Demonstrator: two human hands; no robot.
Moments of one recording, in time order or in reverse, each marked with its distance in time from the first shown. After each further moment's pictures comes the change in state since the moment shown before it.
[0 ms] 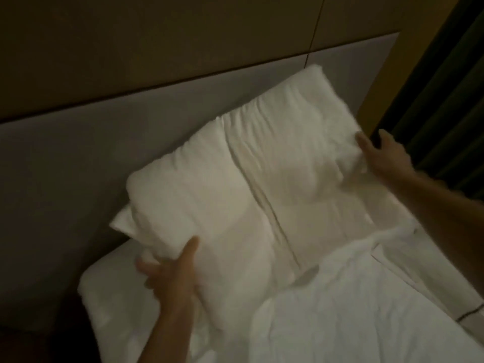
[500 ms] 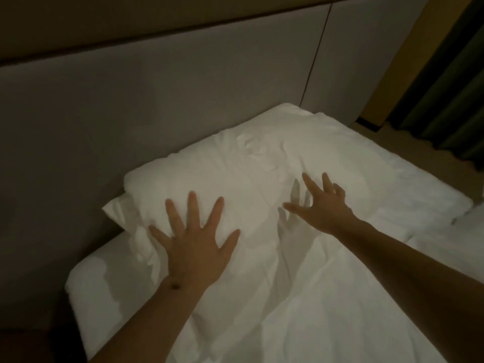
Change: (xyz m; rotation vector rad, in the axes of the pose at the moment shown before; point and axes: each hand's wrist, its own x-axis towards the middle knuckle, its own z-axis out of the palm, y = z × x) left_hand 0.092 -0.051 0.070 1.252 -0.210 0.964; right_hand -0.043 0.032 0.200 -0.301 -0.488 -0.164
